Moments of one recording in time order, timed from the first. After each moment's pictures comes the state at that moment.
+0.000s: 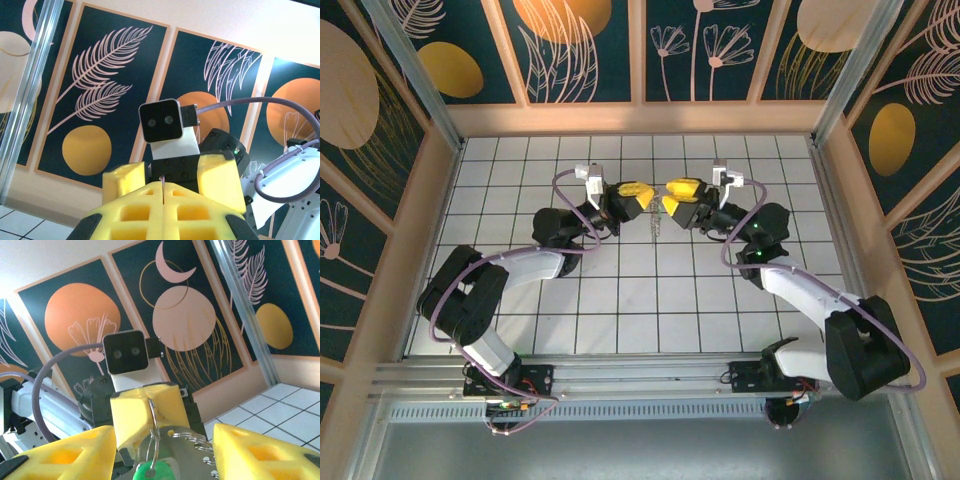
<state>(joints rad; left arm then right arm) -0.60 1.65 0.80 1.50 0.73 -0.78 0.44 1.26 0.64 1.06 -0.82 0.75</state>
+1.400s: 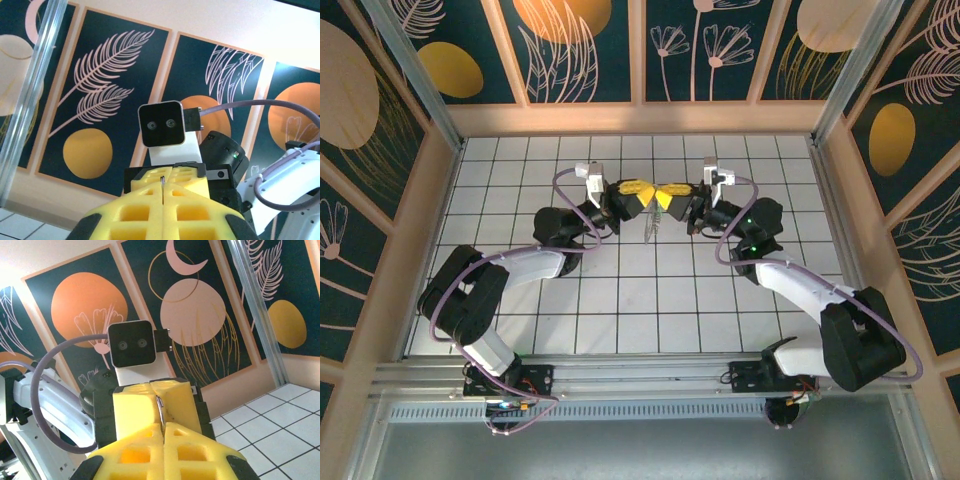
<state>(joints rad) -0.60 1.65 0.82 1.50 0.71 -0.78 0.46 1.30 0.69 1.04 -0.84 0.70</state>
